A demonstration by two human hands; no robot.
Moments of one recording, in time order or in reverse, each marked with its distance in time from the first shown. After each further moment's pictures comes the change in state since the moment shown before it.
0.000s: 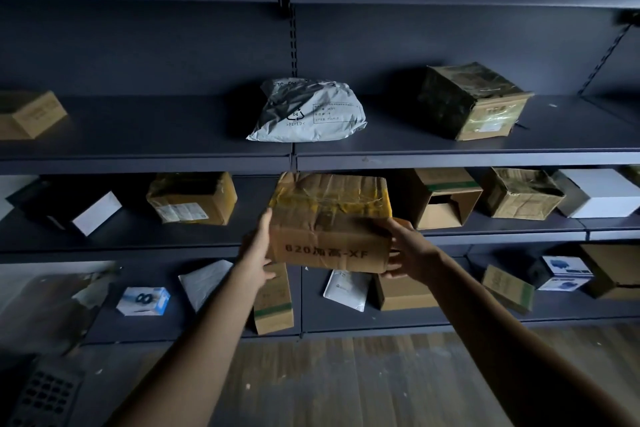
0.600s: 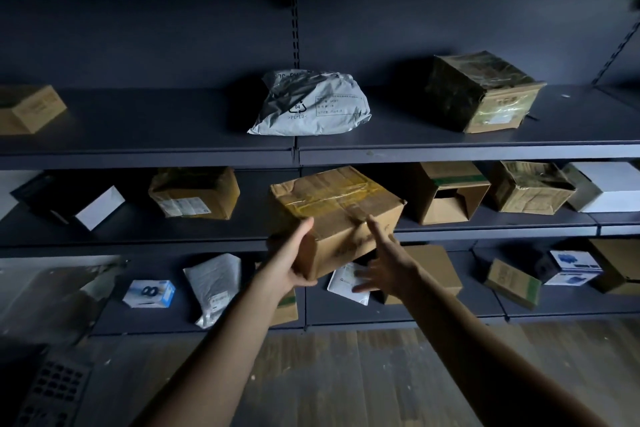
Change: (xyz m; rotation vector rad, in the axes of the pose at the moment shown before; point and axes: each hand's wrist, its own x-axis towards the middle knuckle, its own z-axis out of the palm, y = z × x) left_hand -0.017 -0.018 0.028 -0.069 -0.192 -0.083; right_hand 0.021 0.031 0.039 0.353 -0.048 0.119
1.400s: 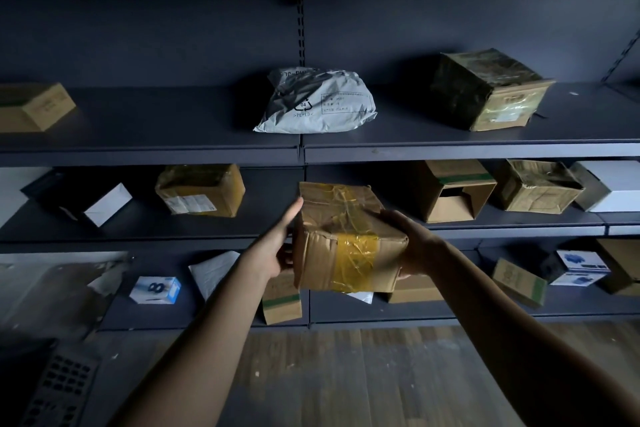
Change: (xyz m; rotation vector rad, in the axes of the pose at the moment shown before) left_hand -0.001 0.029 -0.017 0.163 -0.008 -0.015; right_hand -0.009 -0.040 -0.023 -0.158 -0.037 0.143
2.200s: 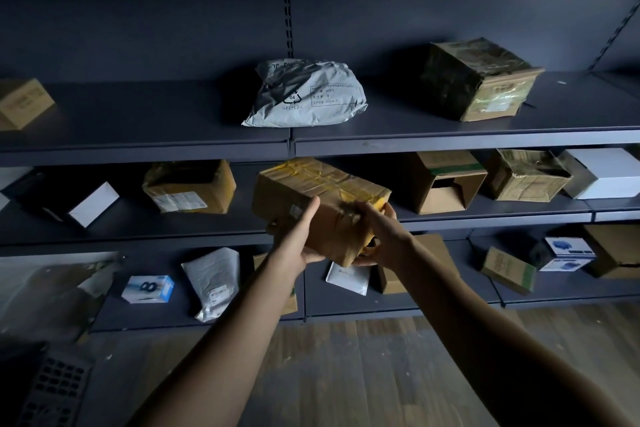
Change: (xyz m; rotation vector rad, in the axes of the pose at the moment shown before) left_hand 0.005 -0.012 0.046 -0.228 0.021 0.070; right_hand 0.007 0.007 0.041 0.113 0.190 -0.210
